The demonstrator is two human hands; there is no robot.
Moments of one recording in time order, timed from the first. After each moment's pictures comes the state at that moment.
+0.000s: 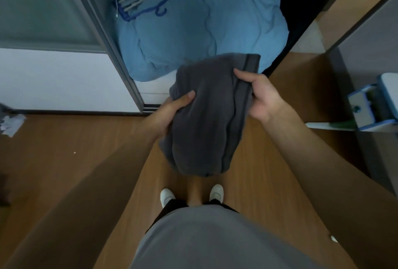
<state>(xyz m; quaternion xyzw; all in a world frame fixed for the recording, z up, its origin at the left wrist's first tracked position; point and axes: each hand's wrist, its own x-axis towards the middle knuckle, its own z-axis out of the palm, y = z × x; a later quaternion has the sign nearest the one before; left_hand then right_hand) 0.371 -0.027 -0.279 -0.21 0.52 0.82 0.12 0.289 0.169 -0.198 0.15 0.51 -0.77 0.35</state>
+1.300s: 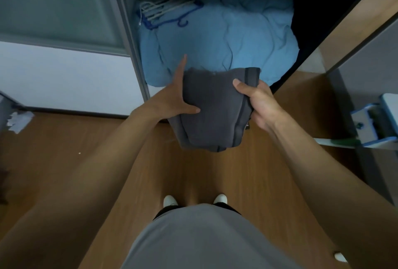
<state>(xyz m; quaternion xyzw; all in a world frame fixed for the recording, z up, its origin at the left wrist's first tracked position) 0.392 -0.120 -0.262 -0.01 0.87 0.49 0.05 0.331 0.113 -0.211 0.00 0.66 -0.72 0.24</state>
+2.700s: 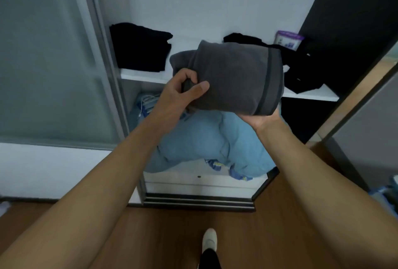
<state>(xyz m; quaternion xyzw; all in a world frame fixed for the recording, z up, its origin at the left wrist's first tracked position) 0.185 -0.179 -0.104 0.09 0.65 0.74 -0.16 0.089 0.021 -0.104 0.02 0.30 -0.92 0.23</state>
